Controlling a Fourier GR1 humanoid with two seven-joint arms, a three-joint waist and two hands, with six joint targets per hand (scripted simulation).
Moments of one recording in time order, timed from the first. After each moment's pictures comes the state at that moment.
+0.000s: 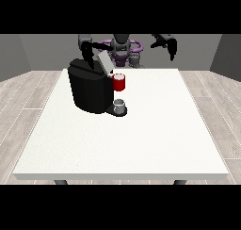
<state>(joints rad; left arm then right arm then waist) -0.27 0.04 0.16 -1.35 -0.13 -0.27 -0.09 -0.59 -0.16 -0.16 -1.06 -0.03 0.02 0.07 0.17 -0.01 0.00</state>
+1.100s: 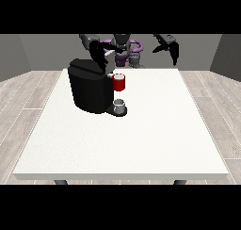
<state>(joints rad) -0.27 0.08 0.14 -1.40 -0.12 -0.24 -0.09 -0.83 -0.20 -0.11 -0.99 0.05 -0.01 0.16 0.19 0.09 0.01</state>
